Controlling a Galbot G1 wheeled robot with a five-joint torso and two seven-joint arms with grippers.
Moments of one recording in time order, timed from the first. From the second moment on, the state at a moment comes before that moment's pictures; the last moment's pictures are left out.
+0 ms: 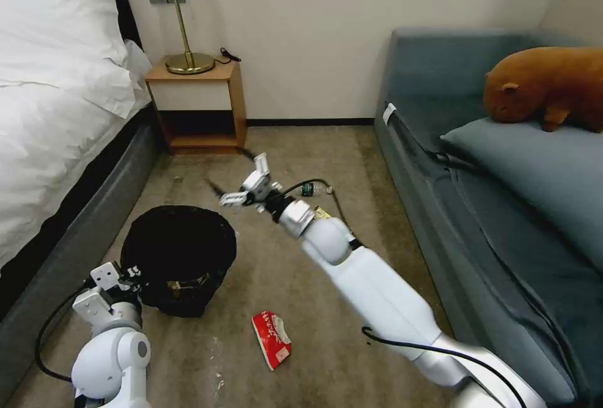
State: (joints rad) left arm 1.37 -1.58 -0.88 -2.00 -0.34 0.44 -0.24; right arm -0.59 1.39 -0.12 1.45 0.09 0.24 -0.17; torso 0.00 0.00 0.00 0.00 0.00
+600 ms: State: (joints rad) left arm 1.38 -1.57 -0.87 -2.00 -0.35 0.44 -0.23; right arm -0.89 1.32 0.07 1.53 0.15 0.08 -0.11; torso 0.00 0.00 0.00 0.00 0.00
